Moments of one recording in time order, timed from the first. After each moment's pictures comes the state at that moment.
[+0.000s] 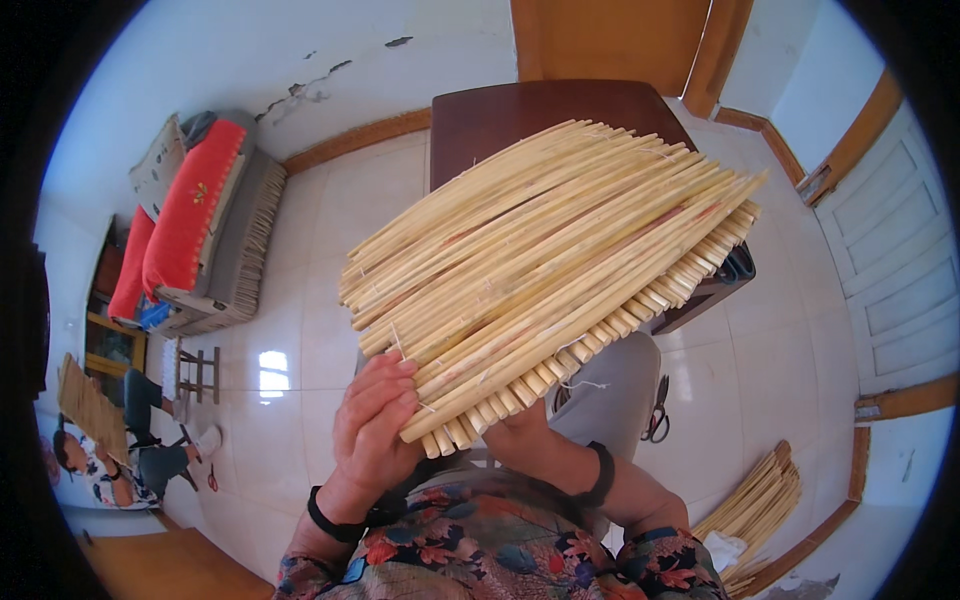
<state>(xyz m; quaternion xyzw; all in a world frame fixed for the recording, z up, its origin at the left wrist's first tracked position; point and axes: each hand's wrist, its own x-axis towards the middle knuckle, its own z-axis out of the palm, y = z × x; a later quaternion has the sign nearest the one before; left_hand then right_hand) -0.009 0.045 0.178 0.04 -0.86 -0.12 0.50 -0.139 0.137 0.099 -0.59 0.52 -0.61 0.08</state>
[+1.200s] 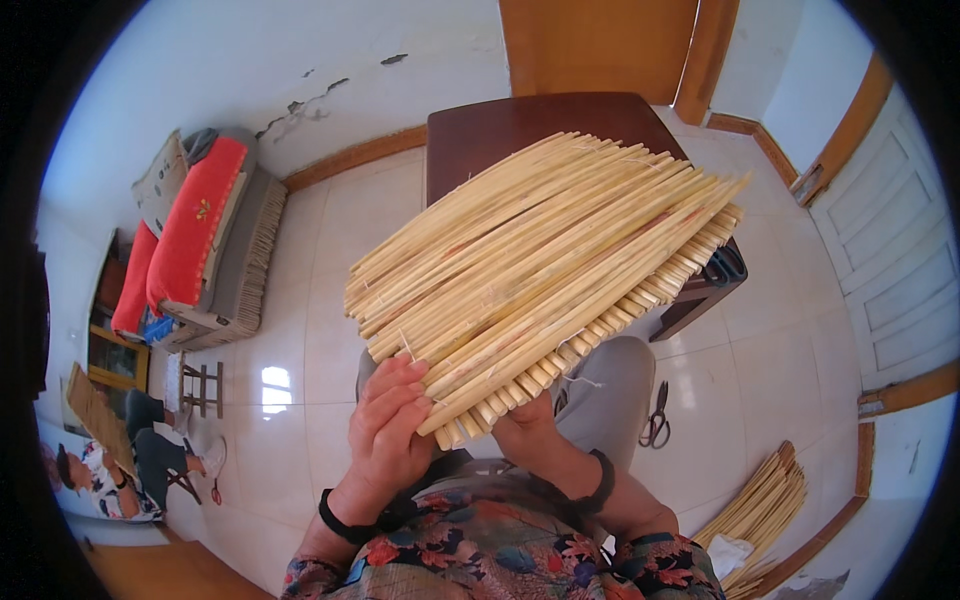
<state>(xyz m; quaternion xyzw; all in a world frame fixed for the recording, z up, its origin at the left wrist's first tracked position) -0.017 0.052 0.175 0.04 -0.87 -0.11 0.47 -0.139 0.141 0.111 -0.42 0.41 -0.76 0.27</state>
